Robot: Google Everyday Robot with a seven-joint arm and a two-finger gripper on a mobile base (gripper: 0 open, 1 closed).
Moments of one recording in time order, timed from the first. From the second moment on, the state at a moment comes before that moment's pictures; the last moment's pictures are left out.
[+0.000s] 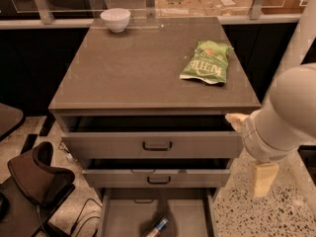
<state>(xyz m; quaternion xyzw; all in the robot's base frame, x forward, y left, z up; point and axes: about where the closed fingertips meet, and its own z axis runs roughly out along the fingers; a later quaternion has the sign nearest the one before) 0.418 -0.204 0.789 -0.74 0.66 -0.08 0.12</state>
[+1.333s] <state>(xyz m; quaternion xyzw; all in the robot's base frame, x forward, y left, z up) 0.403 -0.208 0.648 -0.77 0.63 -0.03 0.09</state>
